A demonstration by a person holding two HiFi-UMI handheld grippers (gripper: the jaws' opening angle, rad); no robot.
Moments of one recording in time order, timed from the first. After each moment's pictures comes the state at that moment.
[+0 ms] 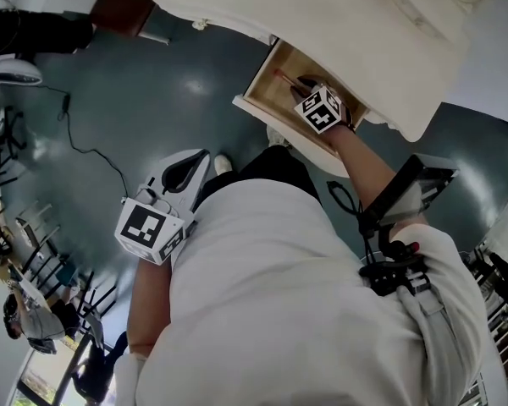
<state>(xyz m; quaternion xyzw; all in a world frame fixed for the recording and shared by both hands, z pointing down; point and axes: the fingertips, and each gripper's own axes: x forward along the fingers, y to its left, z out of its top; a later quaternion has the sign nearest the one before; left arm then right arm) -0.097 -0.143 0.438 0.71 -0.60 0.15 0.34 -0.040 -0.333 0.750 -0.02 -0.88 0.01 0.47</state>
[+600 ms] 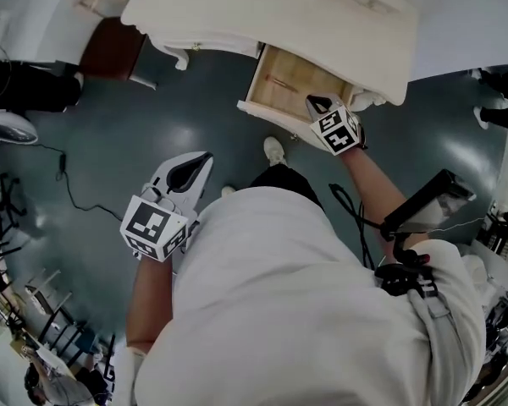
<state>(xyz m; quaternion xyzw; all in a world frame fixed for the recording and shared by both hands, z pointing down) -0.113 -0.053 0.408 0.80 -0.53 0.14 0.25 0.023 -0.265 0.619 0.15 -0.88 -0.01 0.44</state>
